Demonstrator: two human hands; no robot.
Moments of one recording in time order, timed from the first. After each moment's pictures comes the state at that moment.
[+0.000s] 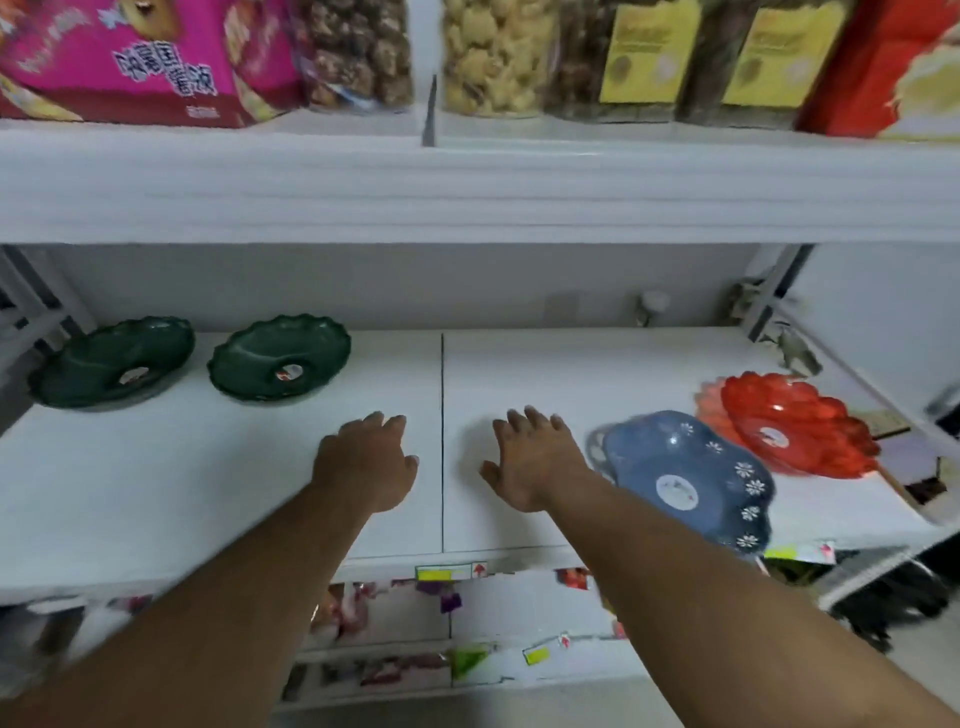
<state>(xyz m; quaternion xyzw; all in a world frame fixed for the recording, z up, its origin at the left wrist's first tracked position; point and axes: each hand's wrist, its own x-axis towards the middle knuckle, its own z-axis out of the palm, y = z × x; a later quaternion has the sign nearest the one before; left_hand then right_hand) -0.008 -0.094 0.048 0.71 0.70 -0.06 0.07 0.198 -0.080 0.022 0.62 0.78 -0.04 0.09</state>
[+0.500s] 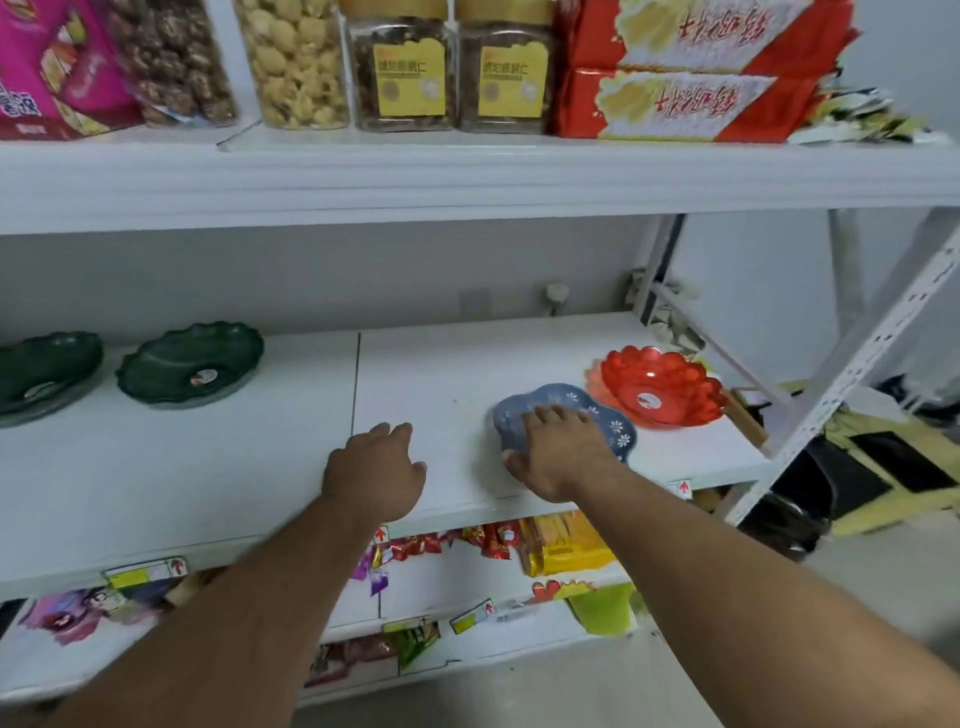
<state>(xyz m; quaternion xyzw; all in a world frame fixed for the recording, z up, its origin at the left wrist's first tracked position) 0.133 -0.176 0.052 0.74 0.66 -0.01 0.09 0.359 -0.178 0.050 0.68 0.73 -0.03 0.06</state>
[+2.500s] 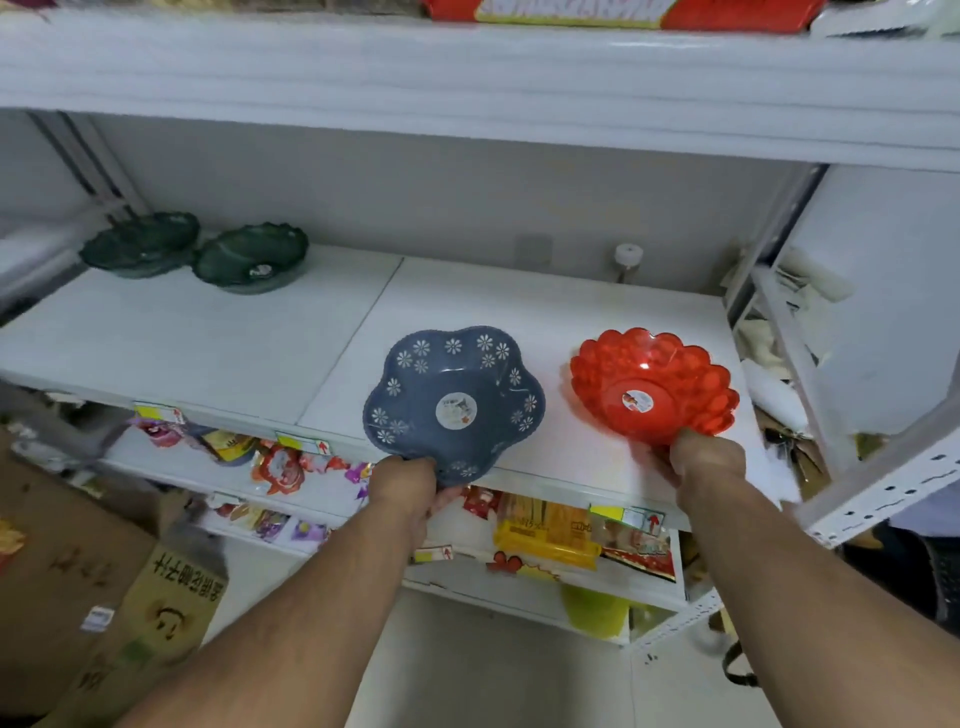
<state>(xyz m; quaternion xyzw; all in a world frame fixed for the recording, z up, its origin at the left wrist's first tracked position) 0.349 -0.207 -0.014 0.08 0.68 0.51 0.52 0.645 -0.081 -0.062 0.76 0.21 -0.48 -0.39</state>
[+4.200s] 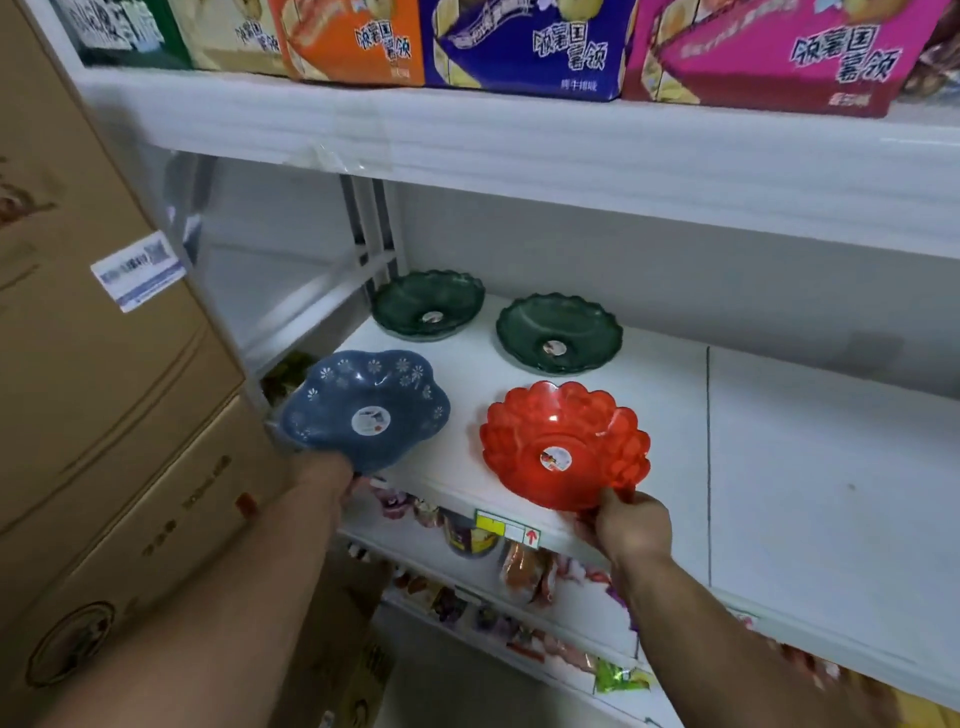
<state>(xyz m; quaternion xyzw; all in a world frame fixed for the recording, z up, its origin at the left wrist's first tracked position) -0.348 -0.197 -0.029 0.02 0.73 0.58 0.38 -0.032 -0.150 -0.013 0.70 0.38 -0.50 -0.34</state>
